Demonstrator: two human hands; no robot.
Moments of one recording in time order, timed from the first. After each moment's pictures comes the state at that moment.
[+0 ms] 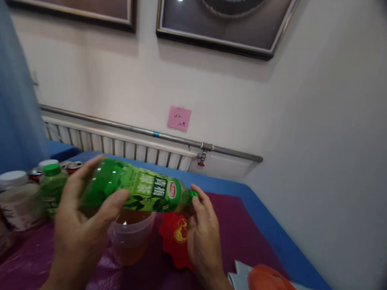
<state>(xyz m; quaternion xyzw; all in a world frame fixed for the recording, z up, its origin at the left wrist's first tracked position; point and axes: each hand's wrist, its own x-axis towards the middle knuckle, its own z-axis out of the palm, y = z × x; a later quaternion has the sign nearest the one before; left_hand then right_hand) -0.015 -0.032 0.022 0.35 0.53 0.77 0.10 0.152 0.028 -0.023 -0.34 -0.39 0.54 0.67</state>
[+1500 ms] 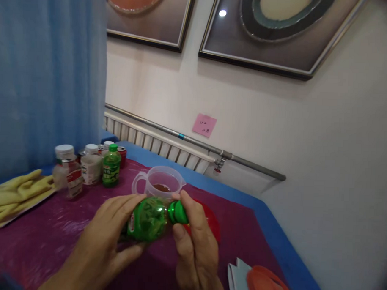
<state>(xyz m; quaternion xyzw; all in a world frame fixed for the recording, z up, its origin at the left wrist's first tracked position) -0.041 -0.145 -0.027 0.66 0.60 0.43 -0.15 0.142 -0.076 0.002 -0.16 -0.81 0.12 0.55</state>
